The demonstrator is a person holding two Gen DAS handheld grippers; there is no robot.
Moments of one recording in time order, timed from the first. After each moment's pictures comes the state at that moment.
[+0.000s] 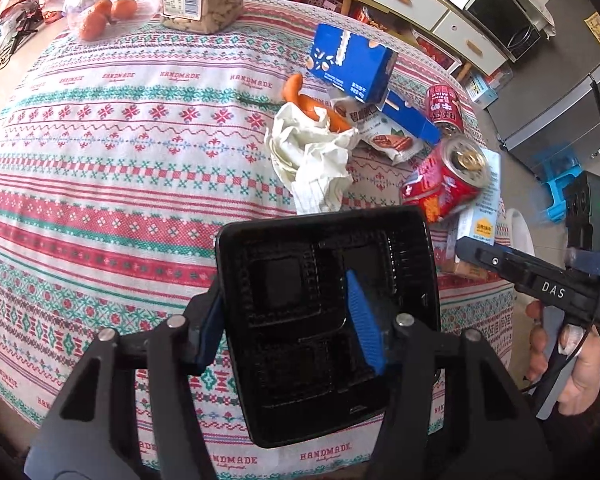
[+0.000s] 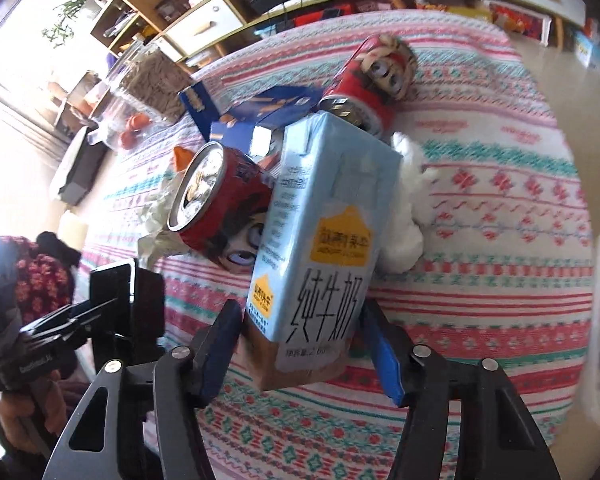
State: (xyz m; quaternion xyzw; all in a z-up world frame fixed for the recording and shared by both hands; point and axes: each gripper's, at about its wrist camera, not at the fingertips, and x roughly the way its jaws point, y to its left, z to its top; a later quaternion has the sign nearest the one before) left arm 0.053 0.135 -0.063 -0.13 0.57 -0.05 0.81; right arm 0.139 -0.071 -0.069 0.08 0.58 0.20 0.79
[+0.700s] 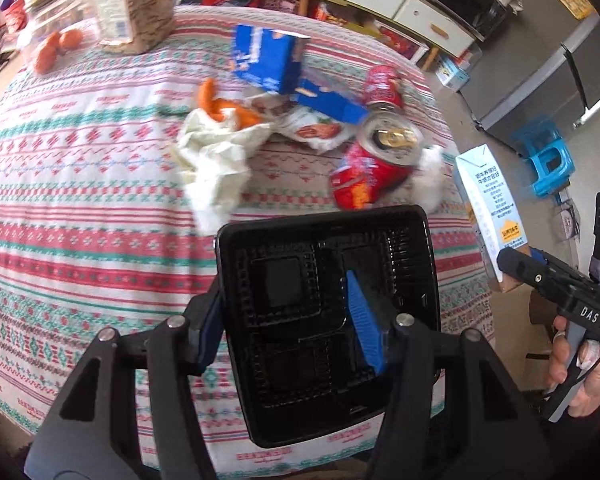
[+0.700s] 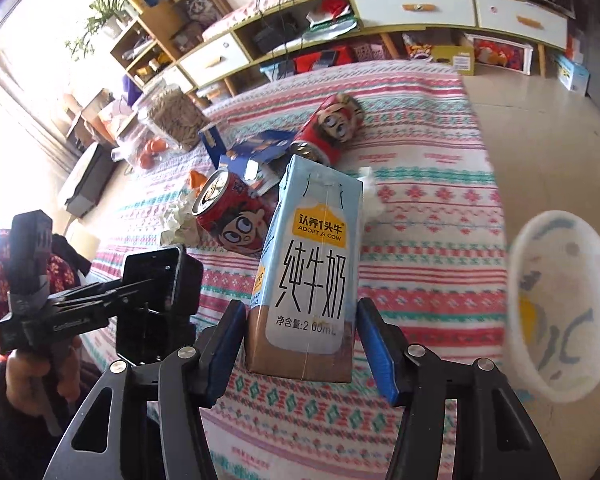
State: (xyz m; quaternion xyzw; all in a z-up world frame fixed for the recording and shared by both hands) left arm 0.053 0.075 -0.048 -0.10 0.56 -0.10 0.82; right arm 0.077 -0.153 -0.009 0.09 0.51 0.19 0.83
